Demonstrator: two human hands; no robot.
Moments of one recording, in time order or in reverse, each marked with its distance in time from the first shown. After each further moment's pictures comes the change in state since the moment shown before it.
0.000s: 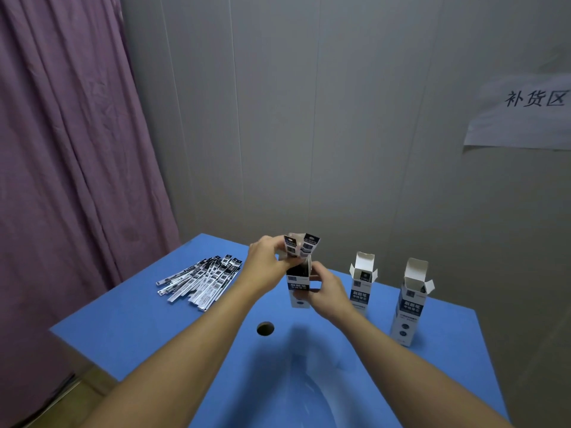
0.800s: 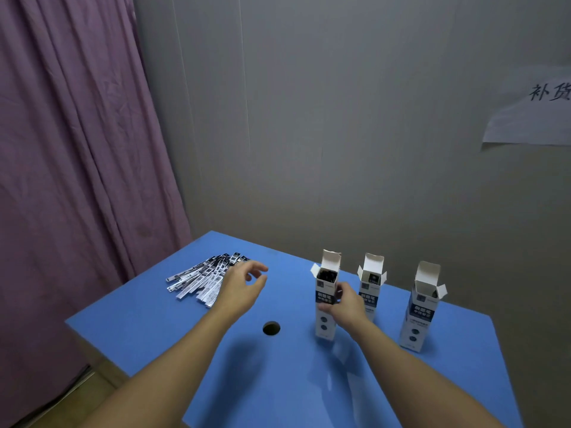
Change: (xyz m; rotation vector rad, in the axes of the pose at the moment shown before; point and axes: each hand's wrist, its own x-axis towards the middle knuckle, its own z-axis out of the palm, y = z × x) left_hand -0.023 -0.090 -0.005 0.022 0.107 -0.163; right_hand 0.007 0.048 -0.010 -0.164 0.075 0.390
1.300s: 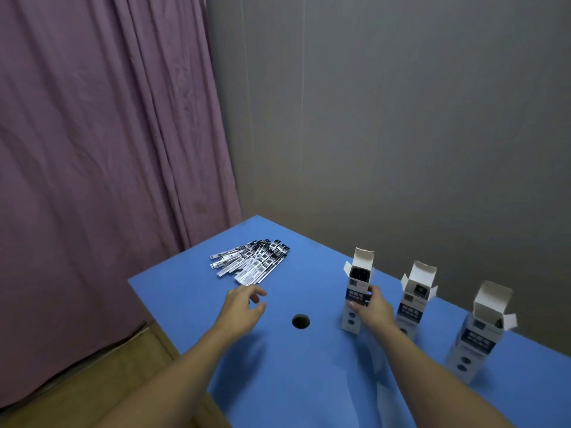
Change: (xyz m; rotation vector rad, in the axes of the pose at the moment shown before) left_hand -0.047 -0.075 -0.010 0.272 0.003 -0.256; right_hand 0.048 0.022 0.023 -0.045 -0.109 0.033
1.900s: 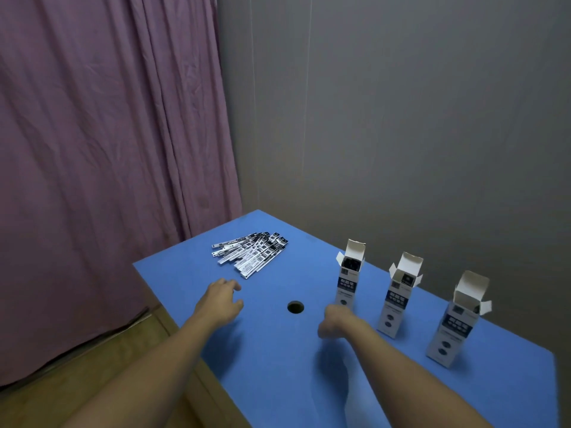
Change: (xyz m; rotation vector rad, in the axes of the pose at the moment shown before) left_hand -0.024 -0.026 -0.023 0.344 -0.086 -0.134; right_hand -0.072 -0.036 0.023 -0.834 -0.516 -0.083
